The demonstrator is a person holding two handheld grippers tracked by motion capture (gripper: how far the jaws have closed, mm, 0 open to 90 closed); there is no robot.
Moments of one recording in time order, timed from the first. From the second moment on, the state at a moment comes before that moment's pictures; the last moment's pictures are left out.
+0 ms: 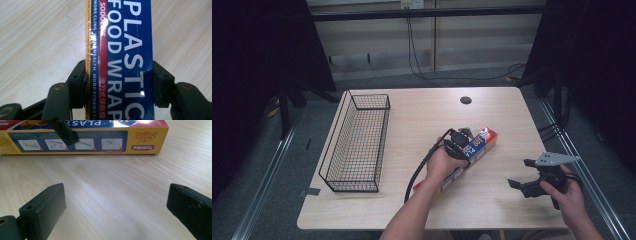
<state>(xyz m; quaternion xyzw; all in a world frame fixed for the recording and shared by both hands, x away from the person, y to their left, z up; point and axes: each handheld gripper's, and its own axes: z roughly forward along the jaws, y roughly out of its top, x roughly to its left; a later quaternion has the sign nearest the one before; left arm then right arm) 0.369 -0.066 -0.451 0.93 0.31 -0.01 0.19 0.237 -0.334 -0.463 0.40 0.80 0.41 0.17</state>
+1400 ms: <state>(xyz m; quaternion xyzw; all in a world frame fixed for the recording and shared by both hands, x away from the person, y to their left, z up) 0.387 -0.005 -0.381 0.90 0.40 0.01 0.18 0.239 -0.335 -0.463 0.40 0.80 0.41 0.17</state>
